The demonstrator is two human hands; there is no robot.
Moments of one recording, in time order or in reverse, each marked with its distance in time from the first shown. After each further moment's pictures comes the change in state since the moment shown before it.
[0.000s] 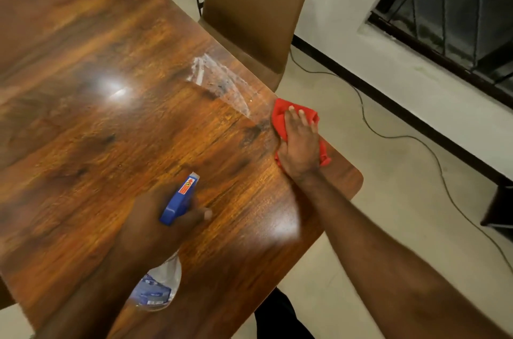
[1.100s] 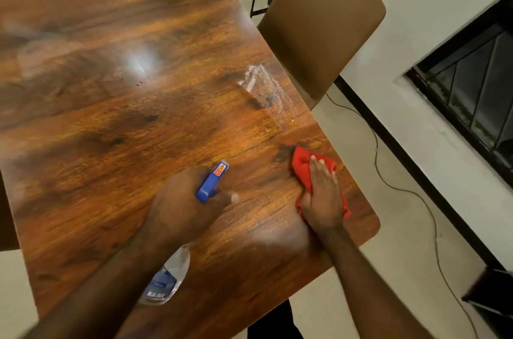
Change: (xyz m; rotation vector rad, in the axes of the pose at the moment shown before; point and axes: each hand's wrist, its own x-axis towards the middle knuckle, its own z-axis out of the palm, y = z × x) left_hand 0.007 -0.008 -0.017 -0.083 0.159 -0.088; right_hand -0.051 -0.002 -0.002 0.081 -0.099 -0.117
